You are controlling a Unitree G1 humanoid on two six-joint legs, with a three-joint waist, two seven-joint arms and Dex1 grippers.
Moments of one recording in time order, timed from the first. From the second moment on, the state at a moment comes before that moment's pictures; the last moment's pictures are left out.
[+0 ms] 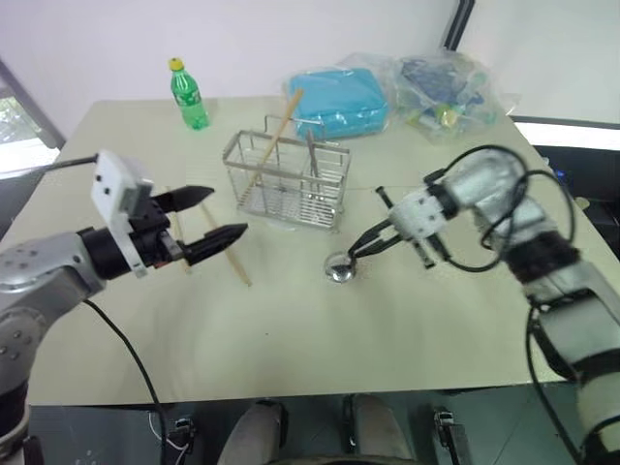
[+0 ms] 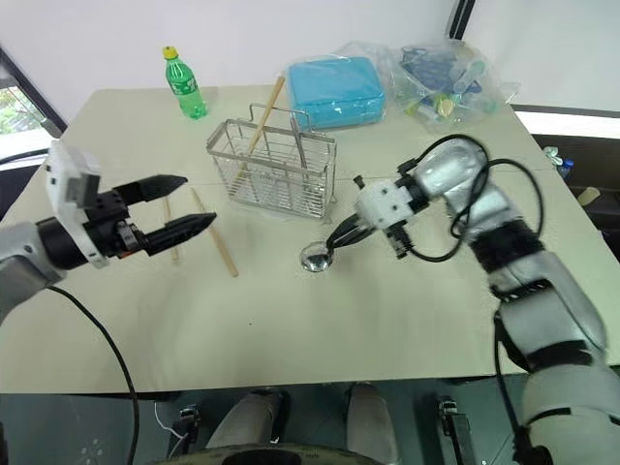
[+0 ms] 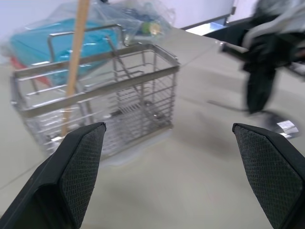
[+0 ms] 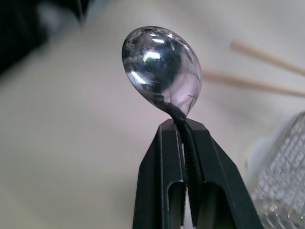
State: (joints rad) left arm -0.24 0.90 0.39 -0.53 -0.99 0.82 -0.59; right arm -0.90 -0.86 0.42 0.16 0.59 0.01 1.56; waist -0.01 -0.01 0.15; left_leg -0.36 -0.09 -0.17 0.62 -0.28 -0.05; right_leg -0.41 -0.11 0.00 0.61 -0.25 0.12
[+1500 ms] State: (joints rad) left arm -0.41 0.84 0.45 -0.37 -0.91 0.83 -0.47; right arm -1.10 -0.38 -0.14 0.30 0.61 0.58 0.59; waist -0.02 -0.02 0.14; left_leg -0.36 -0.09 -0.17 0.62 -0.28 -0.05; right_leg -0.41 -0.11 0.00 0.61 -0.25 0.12
